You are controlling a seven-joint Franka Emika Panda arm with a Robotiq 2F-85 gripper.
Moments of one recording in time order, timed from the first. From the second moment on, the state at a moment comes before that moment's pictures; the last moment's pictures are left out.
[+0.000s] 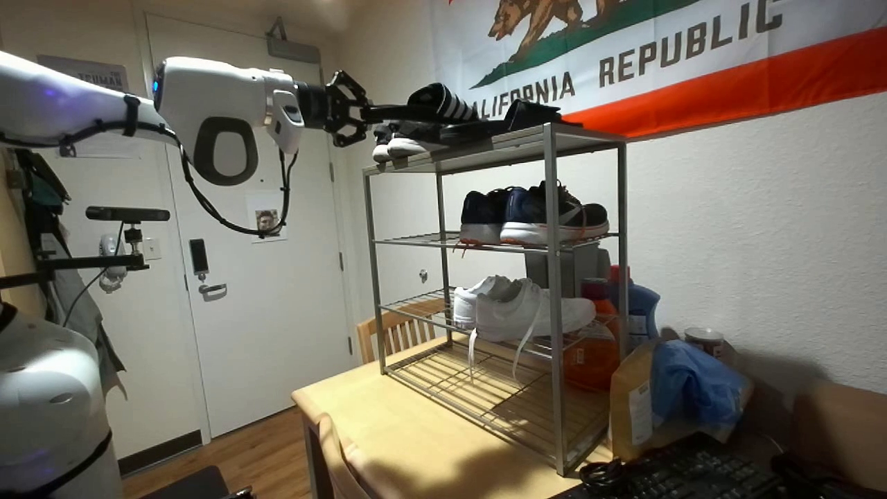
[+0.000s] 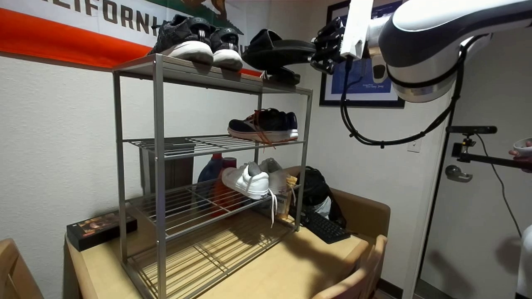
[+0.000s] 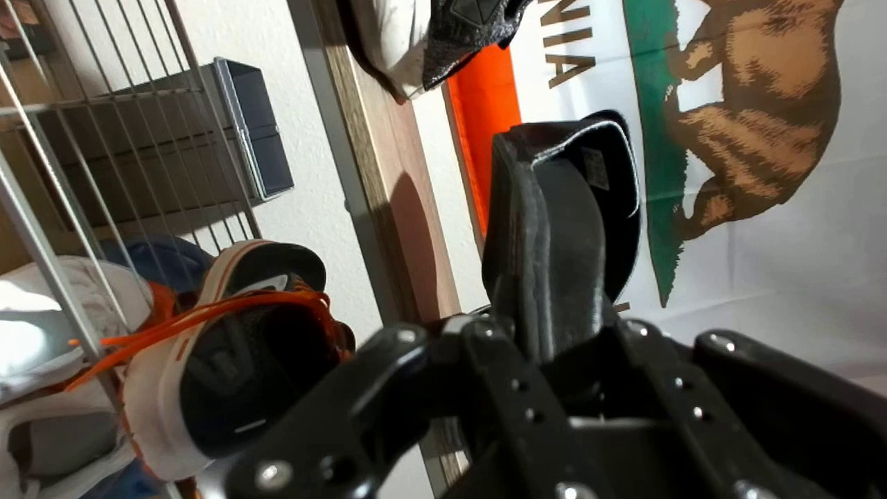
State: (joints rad) arm 0.02 -0.74 0.05 -2.52 0.51 3.38 1.30
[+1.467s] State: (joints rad) arm -0.18 -0.59 0.14 -2.34 0.51 3.18 1.31
